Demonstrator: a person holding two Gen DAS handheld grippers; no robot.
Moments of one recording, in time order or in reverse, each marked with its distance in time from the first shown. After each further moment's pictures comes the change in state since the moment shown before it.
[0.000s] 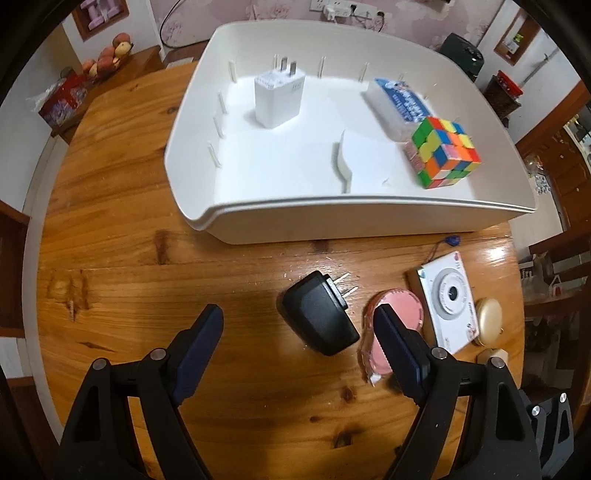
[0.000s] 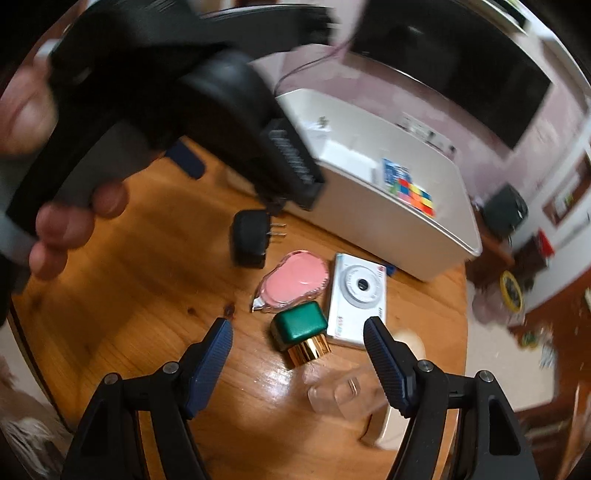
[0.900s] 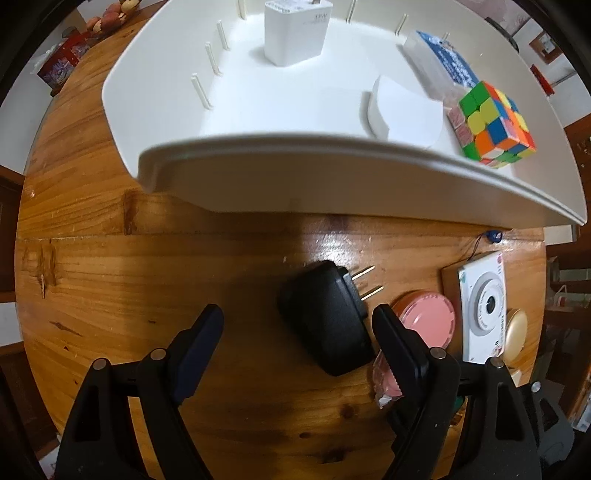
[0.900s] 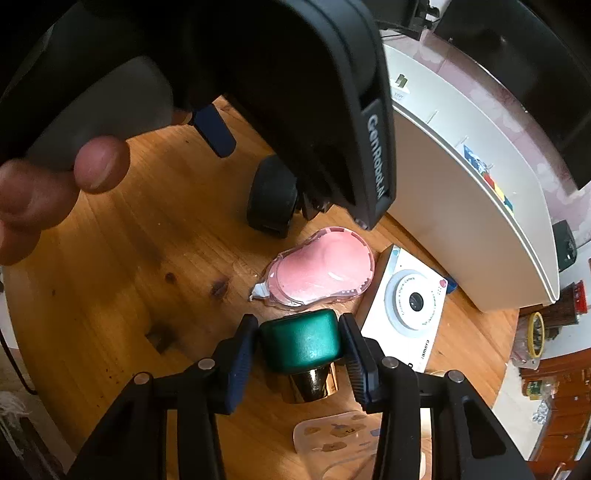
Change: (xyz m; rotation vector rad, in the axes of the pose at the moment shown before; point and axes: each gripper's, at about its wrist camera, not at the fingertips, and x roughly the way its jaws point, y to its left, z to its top) left arm 0.048 0.009 0.003 -0.080 0.168 0.034; right arm 0.066 -0.006 0.006 -0.212 0.135 0.162
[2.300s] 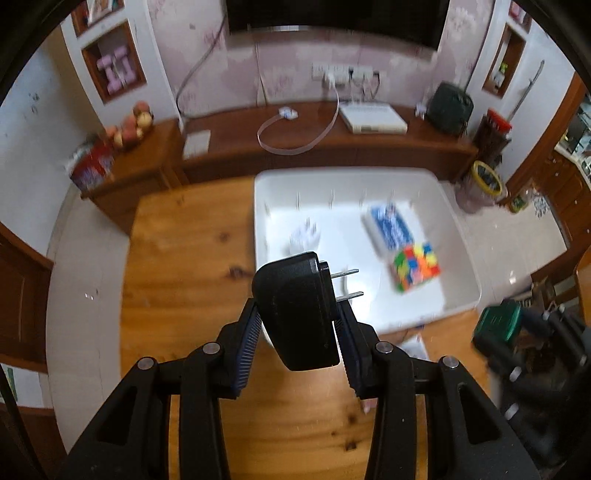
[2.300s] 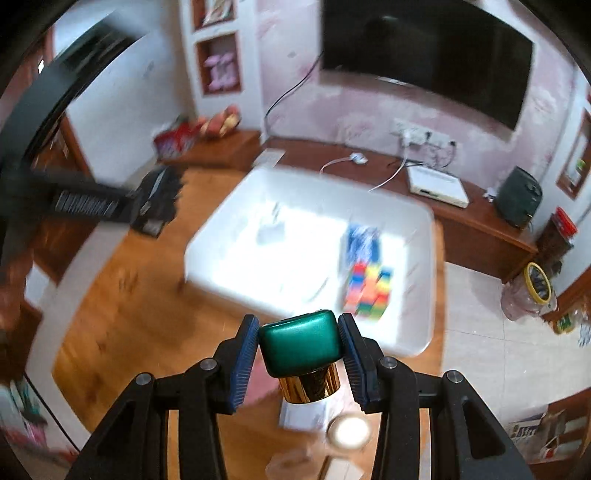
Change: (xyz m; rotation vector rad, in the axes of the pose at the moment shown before) left arm -0.206 0.005 0.033 0.123 -0.391 0.019; right arm -0.133 -0.150 0.076 0.431 -0.242 0.005
